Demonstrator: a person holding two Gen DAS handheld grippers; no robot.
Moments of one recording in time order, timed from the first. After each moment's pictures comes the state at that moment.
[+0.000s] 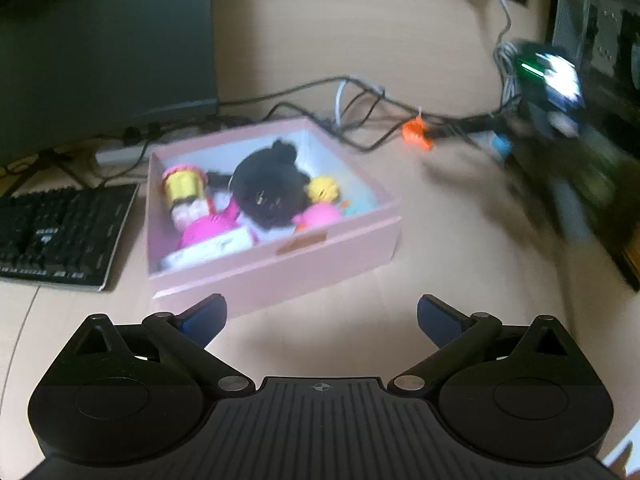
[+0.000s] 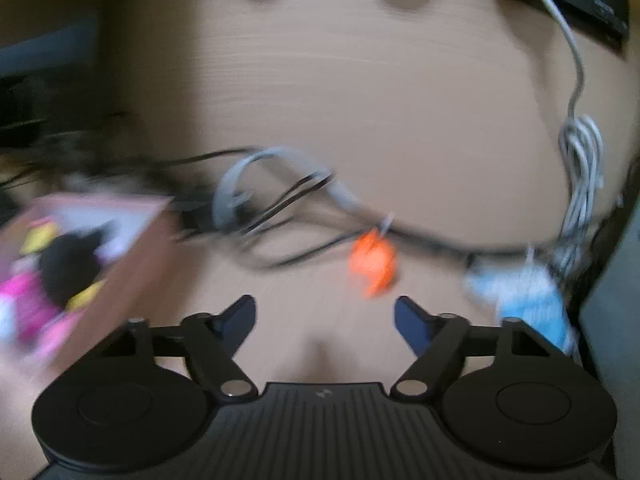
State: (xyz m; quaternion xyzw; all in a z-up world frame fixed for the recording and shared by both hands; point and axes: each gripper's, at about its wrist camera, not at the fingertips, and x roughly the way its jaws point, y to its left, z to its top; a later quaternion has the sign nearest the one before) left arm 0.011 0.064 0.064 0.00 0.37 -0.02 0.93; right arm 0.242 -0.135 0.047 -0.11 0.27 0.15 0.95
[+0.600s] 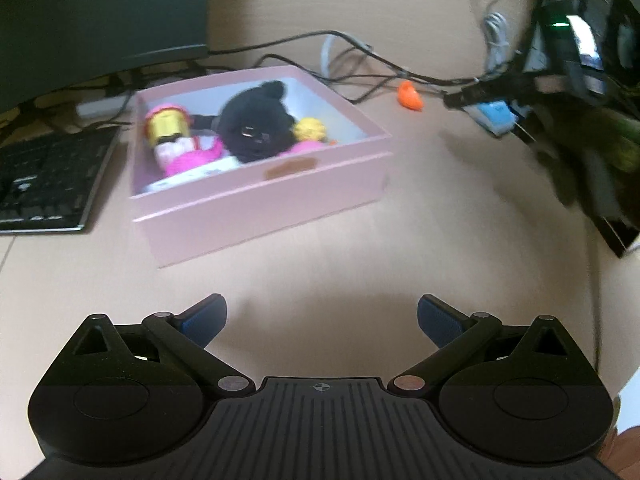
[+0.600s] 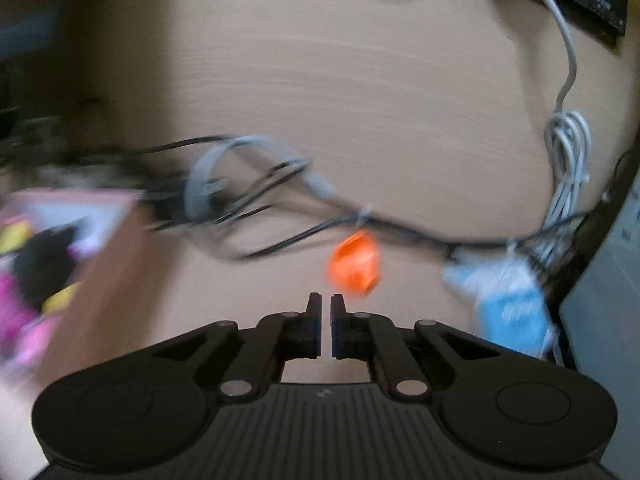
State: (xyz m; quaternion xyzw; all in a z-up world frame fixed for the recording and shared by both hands) left arm -0.002 0.064 0.039 -0.02 0.40 -0.06 0.91; right arm 0.176 -0.153 0.060 -0.11 0.32 0.20 0.92
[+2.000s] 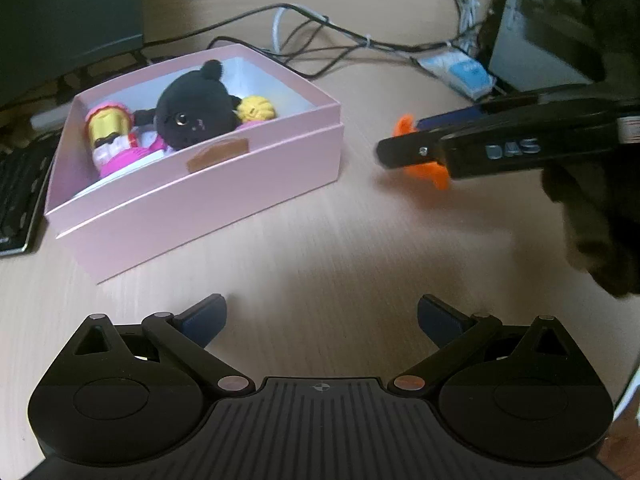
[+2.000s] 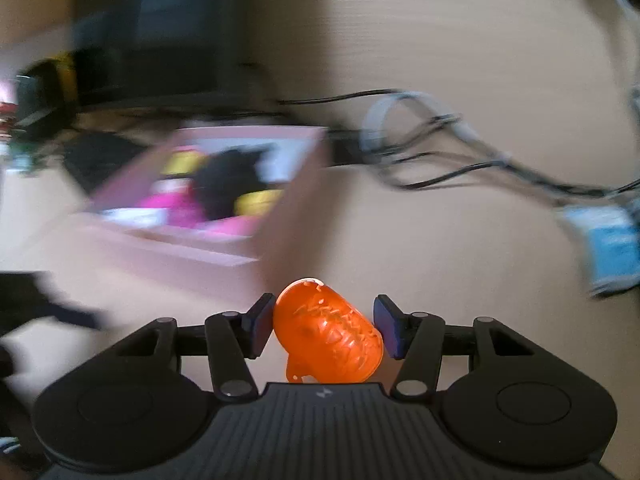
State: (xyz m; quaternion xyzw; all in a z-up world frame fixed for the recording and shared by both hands) left arm 0.024 0.030 0.018 0.02 0.43 -0.09 0.90; right arm 0.088 -0.114 0.045 -0.07 0.33 0.35 0.87
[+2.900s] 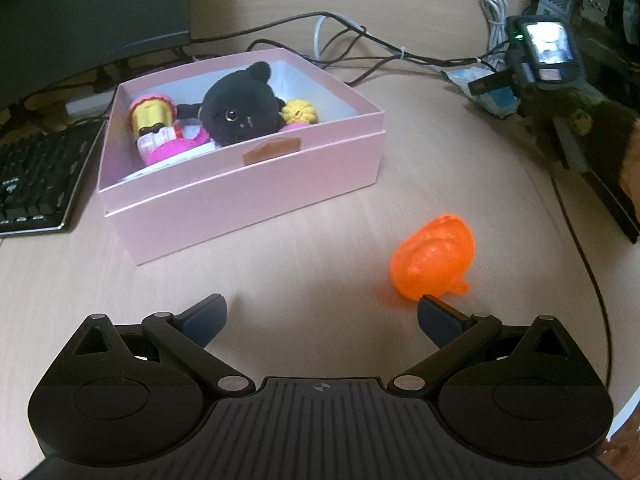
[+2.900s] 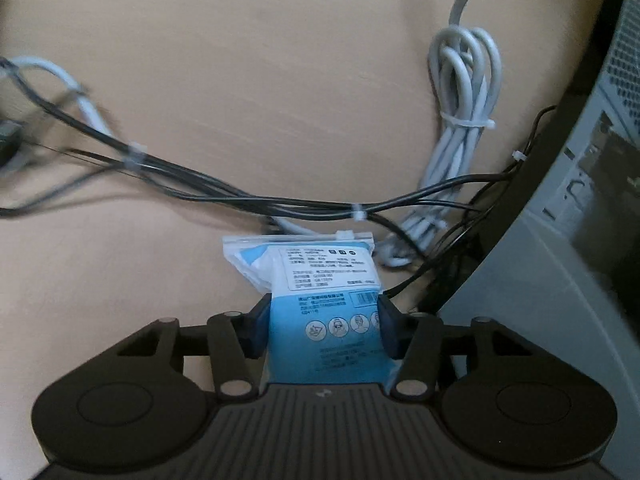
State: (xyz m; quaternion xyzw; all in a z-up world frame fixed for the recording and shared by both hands) left arm 0.011 0.050 0.028 0.00 0.42 -0.05 0.91; right arm 0.270 -0.199 0.018 -0.18 0.29 0.00 0.94
